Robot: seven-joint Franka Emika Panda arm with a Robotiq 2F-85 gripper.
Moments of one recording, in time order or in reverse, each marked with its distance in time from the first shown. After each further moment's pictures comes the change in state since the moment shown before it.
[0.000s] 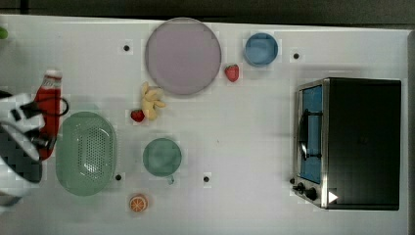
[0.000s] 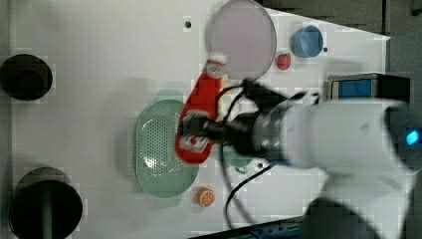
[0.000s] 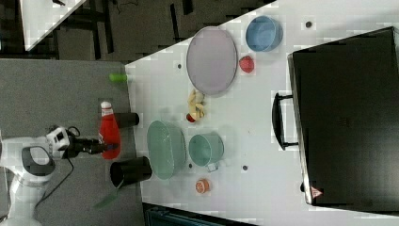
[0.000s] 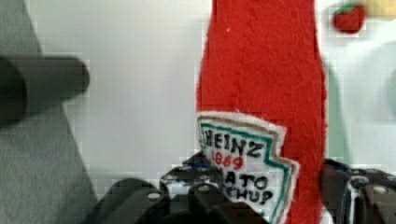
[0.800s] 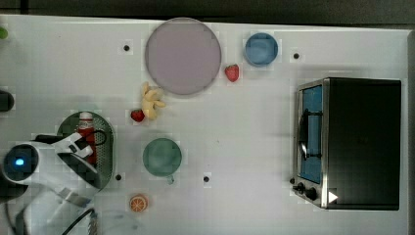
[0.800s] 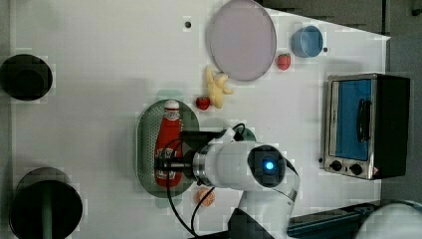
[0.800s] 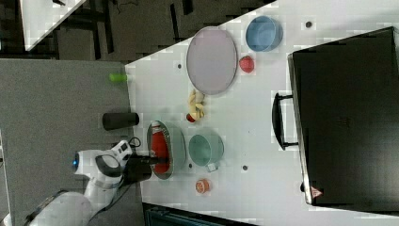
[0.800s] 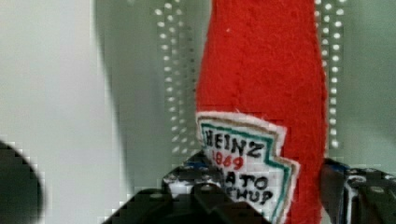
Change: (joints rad) arm 0.081 0.198 -0.079 -0.388 -0.216 0.414 0.000
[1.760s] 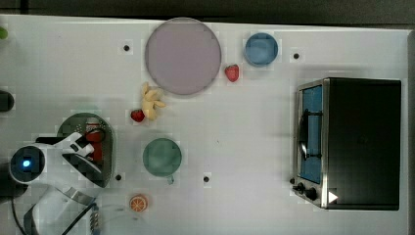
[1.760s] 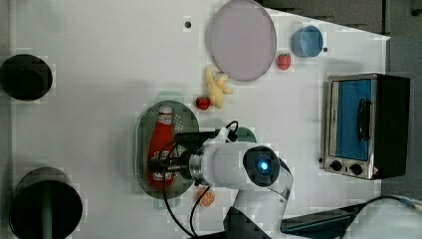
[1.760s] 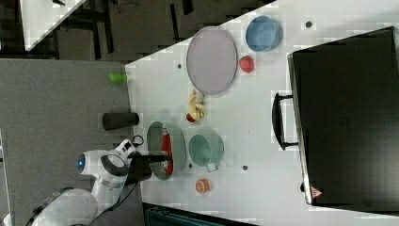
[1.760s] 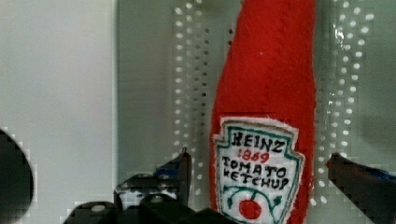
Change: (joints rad) arm 0.043 0.054 -0.062 -0.014 -0.067 0.083 -0.068
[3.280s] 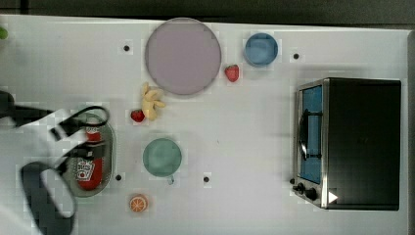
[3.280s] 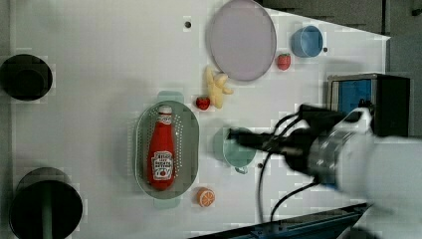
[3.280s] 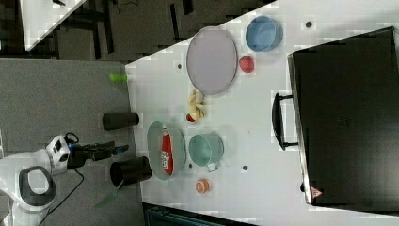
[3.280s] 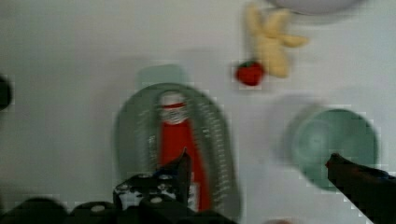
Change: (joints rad) arm -0.039 -0.641 -0.087 0.105 0.454 -0.407 -0.285
